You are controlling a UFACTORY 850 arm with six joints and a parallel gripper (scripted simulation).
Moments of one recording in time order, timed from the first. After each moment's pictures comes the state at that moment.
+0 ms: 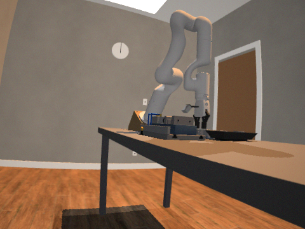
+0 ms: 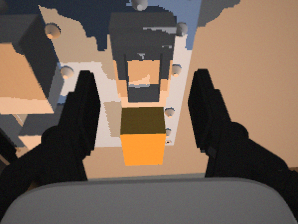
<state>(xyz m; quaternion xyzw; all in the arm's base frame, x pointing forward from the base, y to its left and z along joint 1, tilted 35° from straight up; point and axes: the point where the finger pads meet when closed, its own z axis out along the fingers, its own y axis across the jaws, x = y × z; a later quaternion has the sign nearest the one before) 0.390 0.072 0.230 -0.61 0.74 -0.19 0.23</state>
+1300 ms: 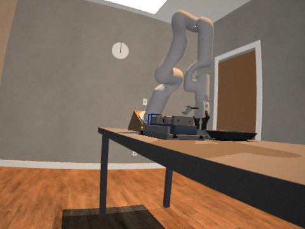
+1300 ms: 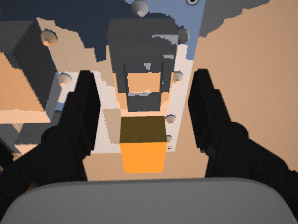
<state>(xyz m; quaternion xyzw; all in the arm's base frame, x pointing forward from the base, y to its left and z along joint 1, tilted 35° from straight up) 0.395 0.072 0.223 -0.61 0.74 -0.19 0.22</state>
